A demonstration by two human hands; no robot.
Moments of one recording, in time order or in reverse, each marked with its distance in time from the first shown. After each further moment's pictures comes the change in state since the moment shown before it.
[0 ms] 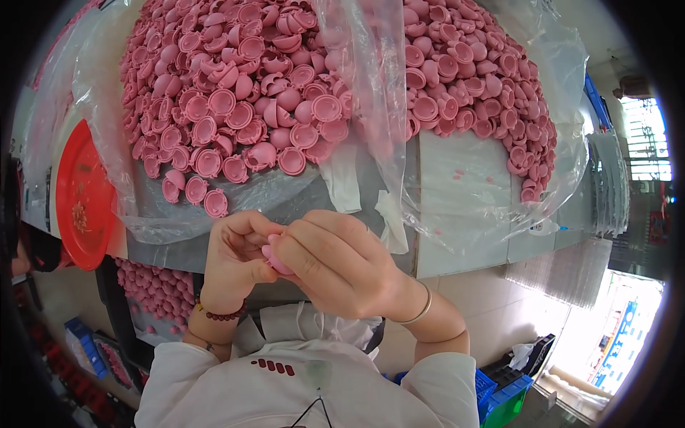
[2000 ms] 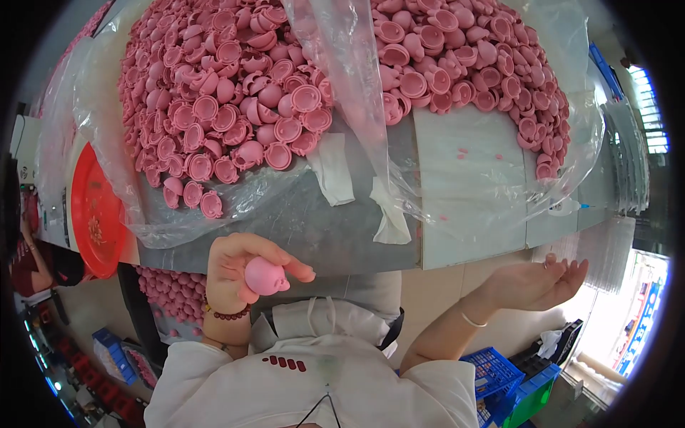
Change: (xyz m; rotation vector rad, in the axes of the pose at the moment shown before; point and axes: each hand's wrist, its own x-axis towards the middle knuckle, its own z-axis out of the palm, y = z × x) left_hand -0.006 -0.008 0.004 0.050 -0.208 0.002; right_hand -0.120 0.039 -0.120 -0.650 1.105 0.591
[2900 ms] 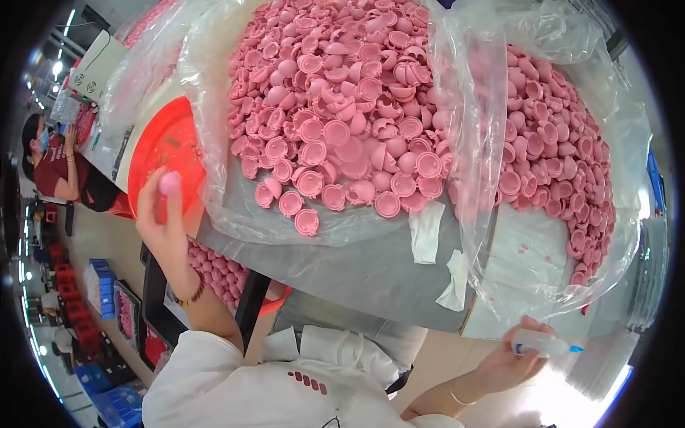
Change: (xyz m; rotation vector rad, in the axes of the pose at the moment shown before) left_hand -0.071 0.111 -0.063 1.478 1.260 0.658; right_hand -0.028 -0.029 -0.009 0.588 -0.386 0.648
